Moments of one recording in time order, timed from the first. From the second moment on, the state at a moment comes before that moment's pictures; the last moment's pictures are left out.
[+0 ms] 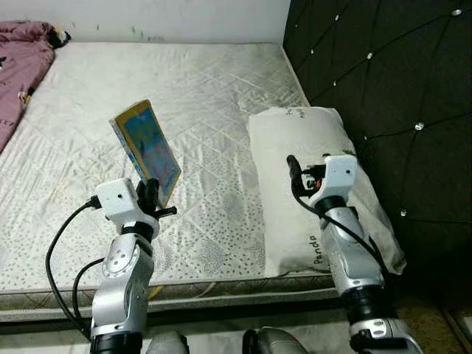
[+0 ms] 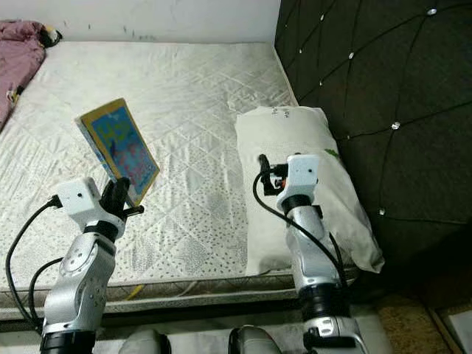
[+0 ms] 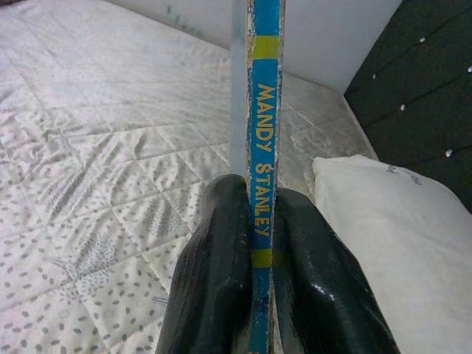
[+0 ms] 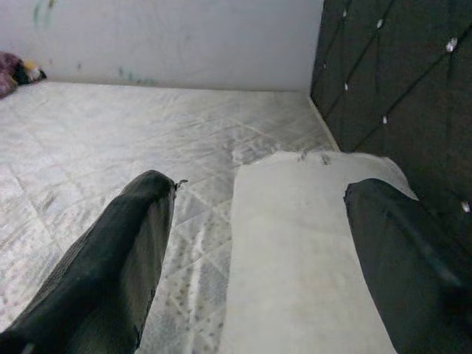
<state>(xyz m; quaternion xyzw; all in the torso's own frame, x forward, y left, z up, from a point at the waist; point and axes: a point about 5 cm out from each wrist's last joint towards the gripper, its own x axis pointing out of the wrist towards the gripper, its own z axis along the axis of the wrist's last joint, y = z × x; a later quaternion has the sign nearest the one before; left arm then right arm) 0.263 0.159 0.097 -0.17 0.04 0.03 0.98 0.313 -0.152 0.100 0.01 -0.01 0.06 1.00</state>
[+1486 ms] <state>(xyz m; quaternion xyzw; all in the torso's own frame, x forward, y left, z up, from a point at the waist) 0.267 0.162 0.099 -0.18 0.04 0.05 0.98 0.315 -0.149 0.105 0.01 -0.01 0.07 1.00</state>
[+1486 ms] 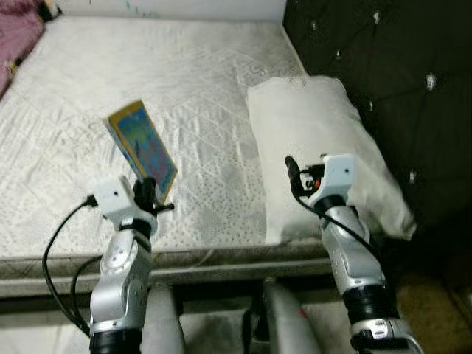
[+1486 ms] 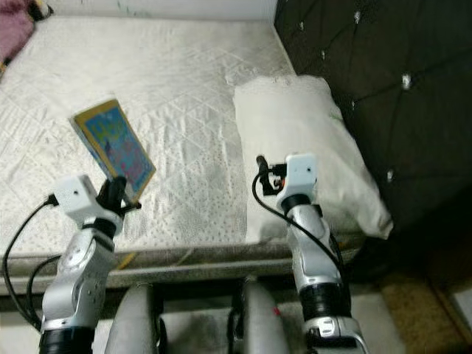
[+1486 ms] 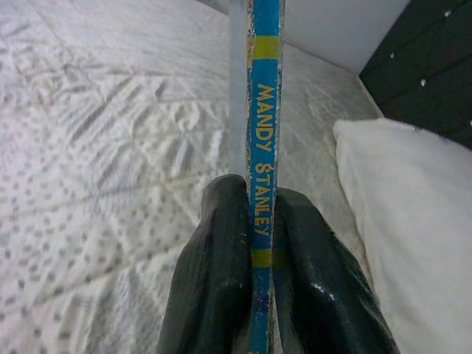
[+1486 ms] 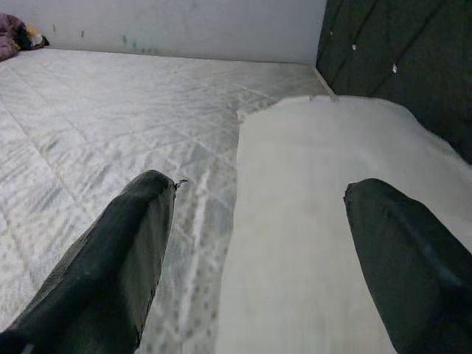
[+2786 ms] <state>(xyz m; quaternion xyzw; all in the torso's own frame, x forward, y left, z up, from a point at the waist) 0.267 0.158 0.101 -0.20 0.04 0.04 0.98 0.317 -0.155 0.106 -0.02 -0.01 0.08 1.00</state>
